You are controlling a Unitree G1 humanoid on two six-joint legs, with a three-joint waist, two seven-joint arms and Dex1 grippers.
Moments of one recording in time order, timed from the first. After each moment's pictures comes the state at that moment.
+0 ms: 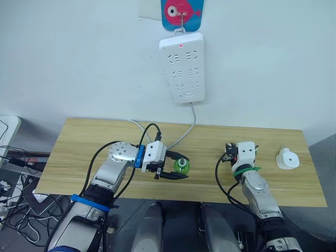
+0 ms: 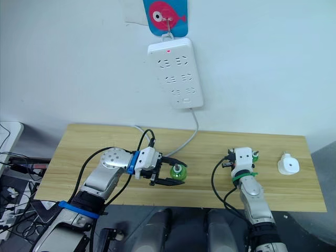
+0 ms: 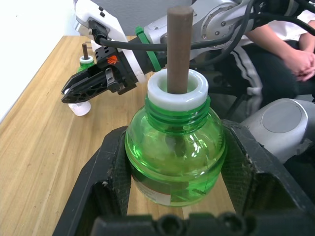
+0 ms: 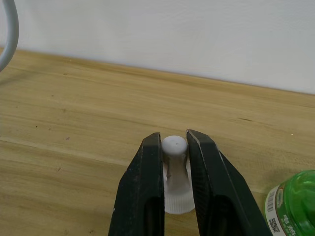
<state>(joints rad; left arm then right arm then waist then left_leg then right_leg) -0.48 0.47 -0.28 0.20 -0.26 -0.05 -1.40 -0.17 -0.19 0.01 0.25 0.09 -0.02 0.12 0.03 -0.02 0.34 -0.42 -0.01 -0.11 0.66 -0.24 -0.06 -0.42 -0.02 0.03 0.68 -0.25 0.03</state>
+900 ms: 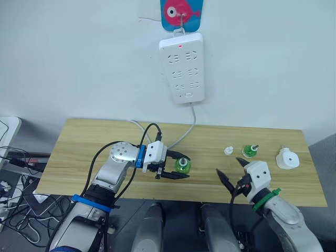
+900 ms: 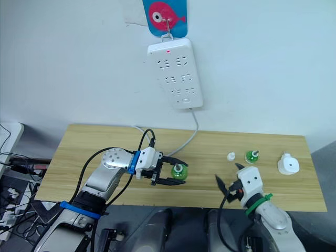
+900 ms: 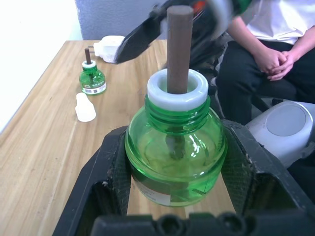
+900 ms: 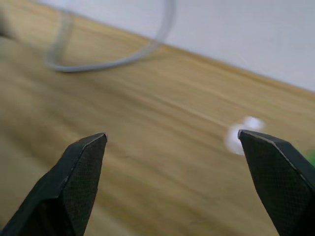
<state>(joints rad) -0.48 0.45 -0.27 0.22 -0.26 -0.08 -1.38 0.30 -0.46 0.06 -0.64 0.29 0.37 0.45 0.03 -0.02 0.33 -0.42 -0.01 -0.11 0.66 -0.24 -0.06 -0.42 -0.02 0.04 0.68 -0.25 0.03</state>
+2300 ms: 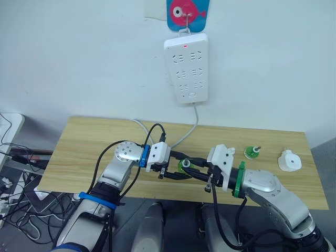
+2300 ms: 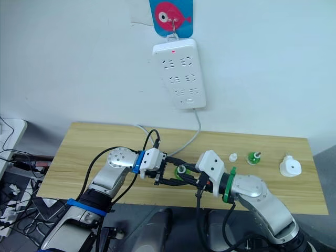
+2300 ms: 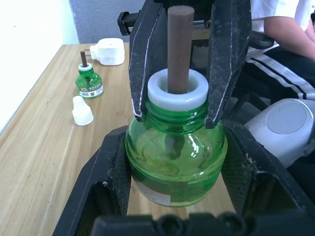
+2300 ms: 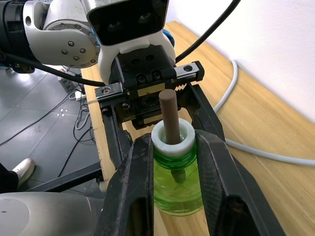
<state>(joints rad) -0.51 0.39 -0.28 0.29 -0.23 -0.13 -1.42 -0.12 -0.51 0.28 -0.60 0.35 0.56 0.63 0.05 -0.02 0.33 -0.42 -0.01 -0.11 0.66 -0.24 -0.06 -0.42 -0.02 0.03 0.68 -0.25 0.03</state>
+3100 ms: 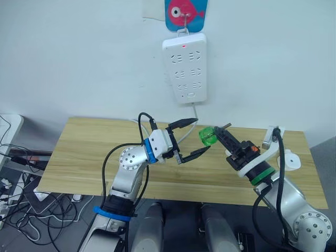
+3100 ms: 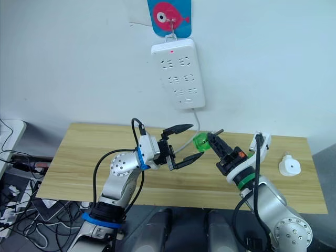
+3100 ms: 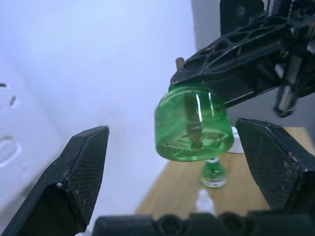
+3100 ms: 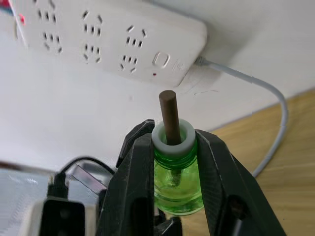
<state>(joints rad) -0.38 0.18 -0.16 0.05 -0.19 -0.29 -0.92 -0.04 -0.16 -0.17 -0.75 1.66 0.69 -0.49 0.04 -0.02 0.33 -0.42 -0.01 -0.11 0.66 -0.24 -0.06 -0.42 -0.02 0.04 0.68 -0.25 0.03</state>
